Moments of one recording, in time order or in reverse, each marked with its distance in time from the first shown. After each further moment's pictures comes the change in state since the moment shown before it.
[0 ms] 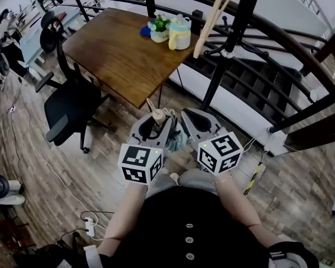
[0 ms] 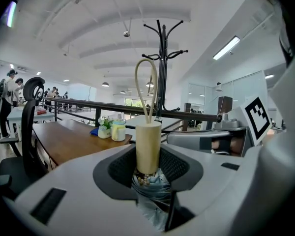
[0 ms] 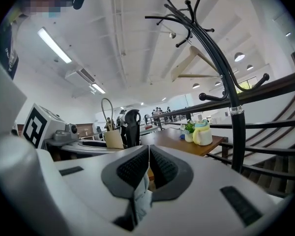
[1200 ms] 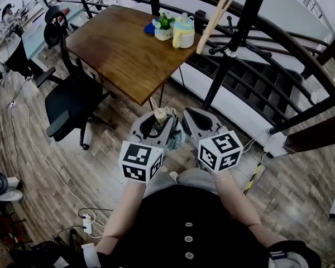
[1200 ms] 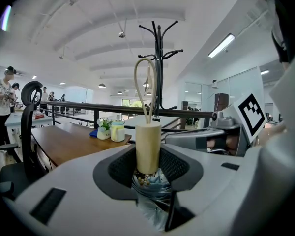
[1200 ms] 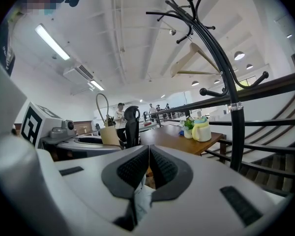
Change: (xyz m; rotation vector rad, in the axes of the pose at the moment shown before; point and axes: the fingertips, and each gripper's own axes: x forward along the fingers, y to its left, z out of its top) left arm -0.010 0.001 -0.006 0.050 -0.001 -0.022; right arm 0.001 0.003 -0.012 0.001 0.036 -0.018
